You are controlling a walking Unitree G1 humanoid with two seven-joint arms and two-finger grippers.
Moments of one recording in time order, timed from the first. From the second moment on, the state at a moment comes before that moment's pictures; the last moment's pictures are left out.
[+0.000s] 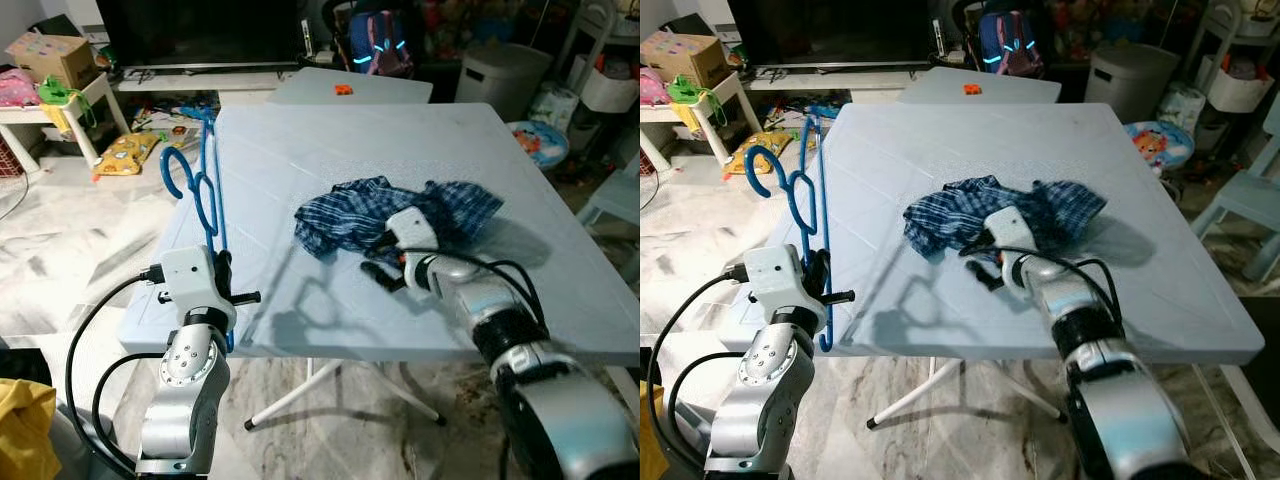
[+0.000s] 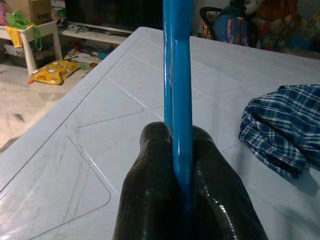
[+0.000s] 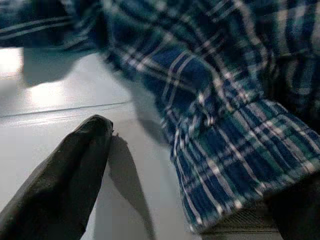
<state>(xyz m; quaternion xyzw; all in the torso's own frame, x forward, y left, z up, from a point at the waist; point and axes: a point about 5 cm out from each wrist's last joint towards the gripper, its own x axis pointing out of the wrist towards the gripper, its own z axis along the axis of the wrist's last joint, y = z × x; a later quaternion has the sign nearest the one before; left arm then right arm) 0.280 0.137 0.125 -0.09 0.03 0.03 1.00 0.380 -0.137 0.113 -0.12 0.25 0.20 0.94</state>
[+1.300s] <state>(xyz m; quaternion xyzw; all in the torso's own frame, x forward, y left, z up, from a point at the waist) 0.280 0.137 0.126 -0.09 0.03 0.03 1.00 0.375 -0.107 0.103 -0.18 0.19 0.26 0.93</state>
